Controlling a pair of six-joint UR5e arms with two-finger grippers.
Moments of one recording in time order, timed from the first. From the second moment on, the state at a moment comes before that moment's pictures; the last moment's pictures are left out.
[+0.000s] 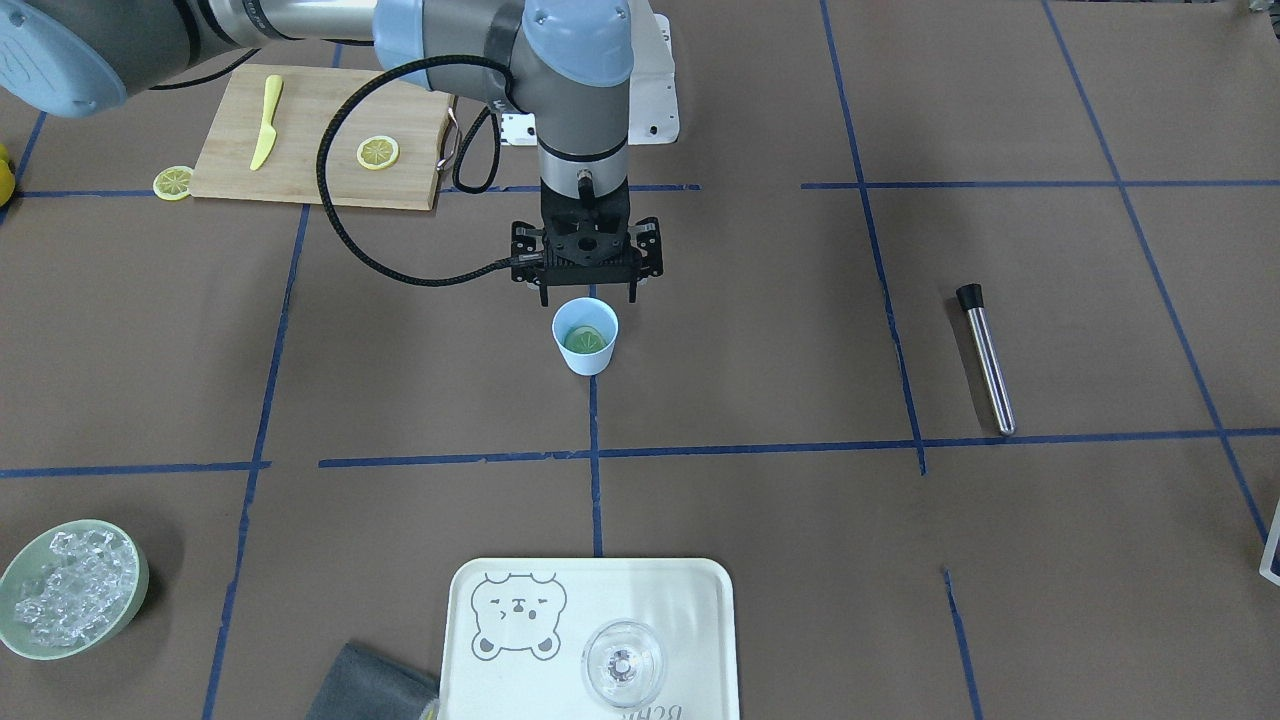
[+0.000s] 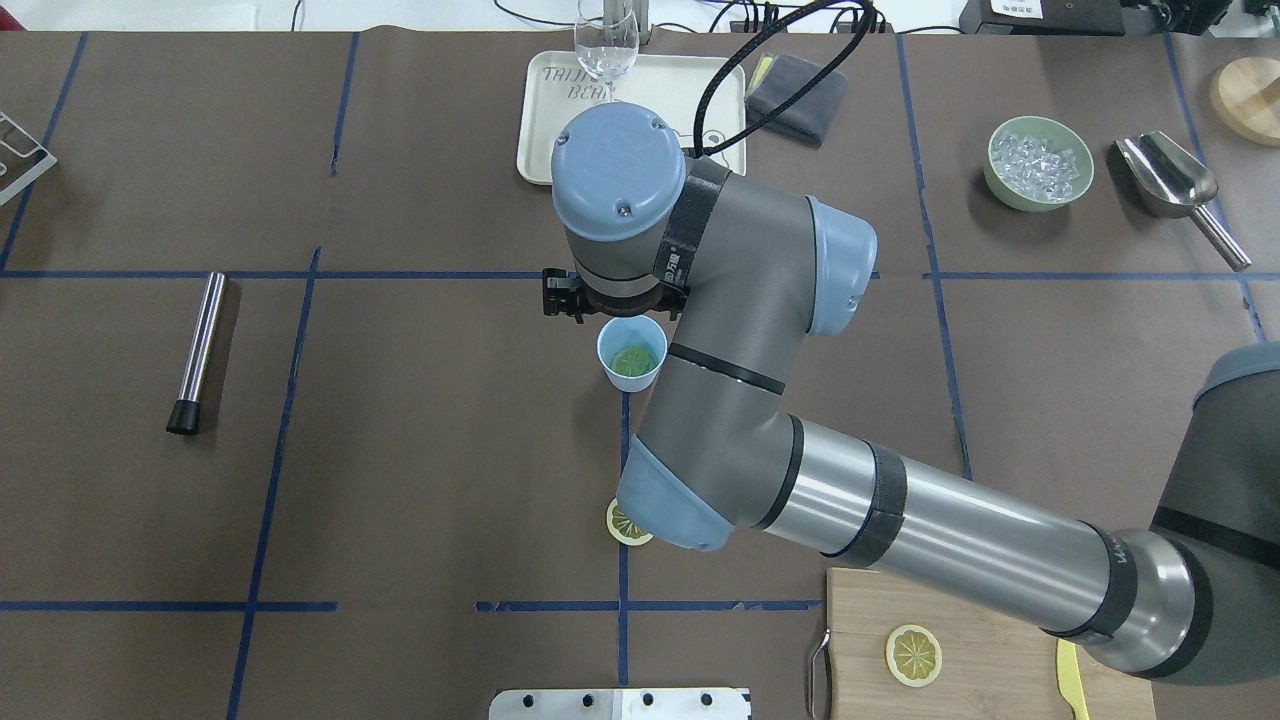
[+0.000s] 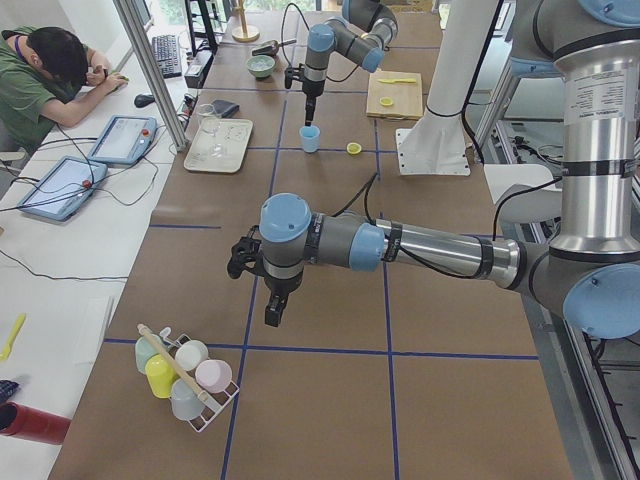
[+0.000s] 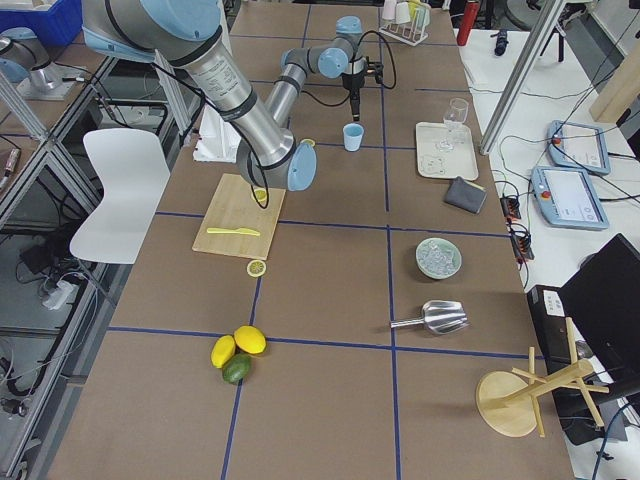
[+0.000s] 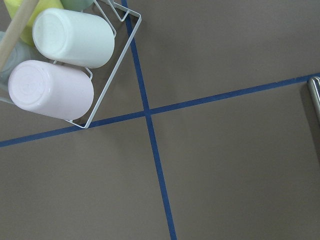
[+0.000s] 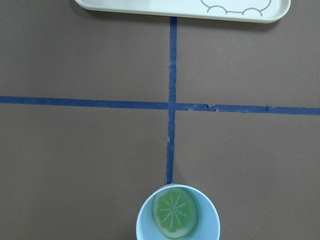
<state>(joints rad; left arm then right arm) -1.57 -1.48 -1.83 -1.58 -2.35 0.08 0.55 -0.66 1.60 -1.76 1.81 1.14</state>
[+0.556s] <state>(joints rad) -1.56 -1.55 -1.83 -1.67 -2.35 0.08 0.80 -0.83 1.70 -1.76 2.02 0.80</state>
